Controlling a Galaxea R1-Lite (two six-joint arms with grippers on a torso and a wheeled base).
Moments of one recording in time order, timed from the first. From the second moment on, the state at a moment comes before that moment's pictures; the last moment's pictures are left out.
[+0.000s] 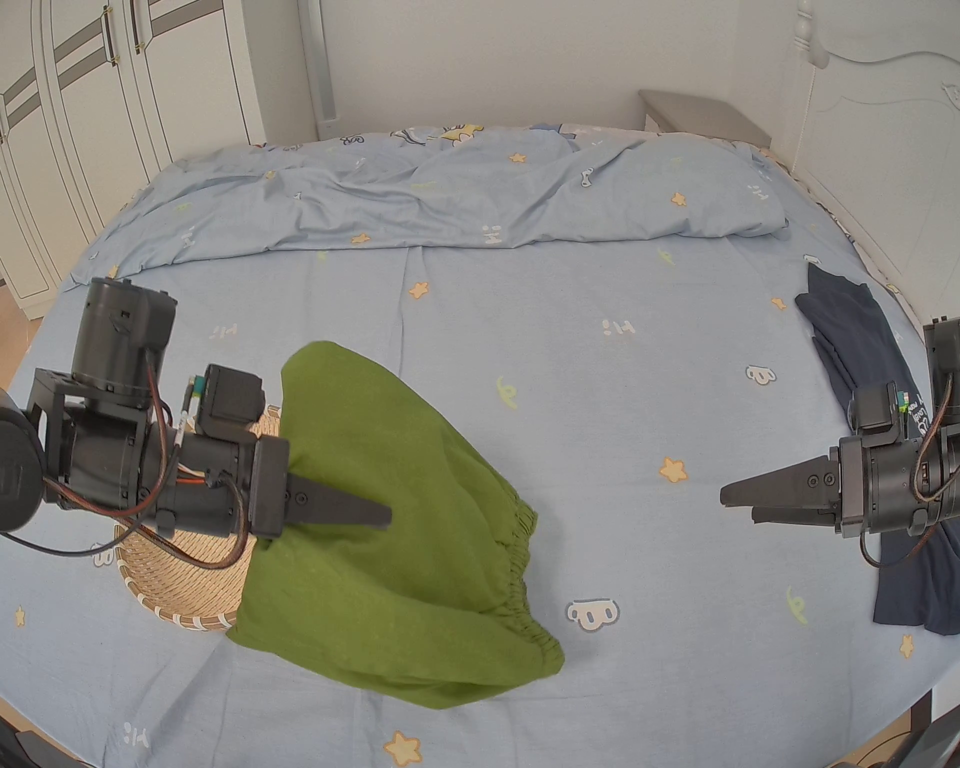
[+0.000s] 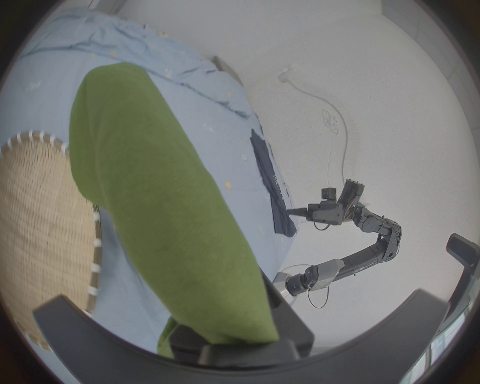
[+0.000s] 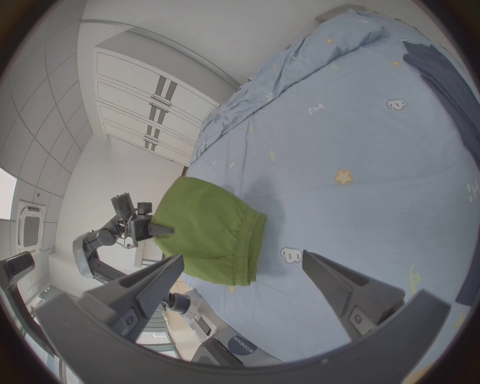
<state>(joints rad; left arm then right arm) -0.40 1.51 -0.96 0.07 -0.67 -0.37 0.34 1.36 -0.82 0.08 0.57 0.44</state>
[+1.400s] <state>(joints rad) 0.21 1.50 -0.81 -0.12 -0.66 -0.41 0.38 1.32 -0.79 0.08 0.56 0.43</state>
